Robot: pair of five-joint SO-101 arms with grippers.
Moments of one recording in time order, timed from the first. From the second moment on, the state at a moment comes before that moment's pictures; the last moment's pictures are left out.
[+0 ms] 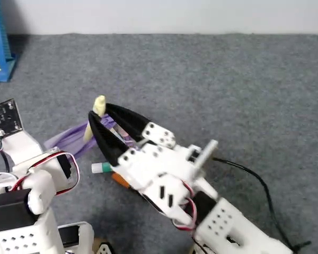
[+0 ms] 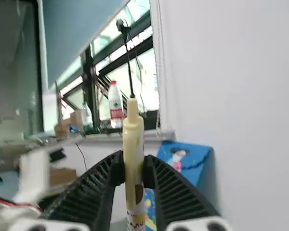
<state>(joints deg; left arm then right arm) -15.3 -59.0 28.0 99.4 19.0 -51.3 -54.5 62.6 -23.8 -10.2</state>
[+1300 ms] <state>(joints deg) -21.6 -58.9 28.0 99.4 19.0 -46.9 -61.9 62.4 38.2 -14.1</state>
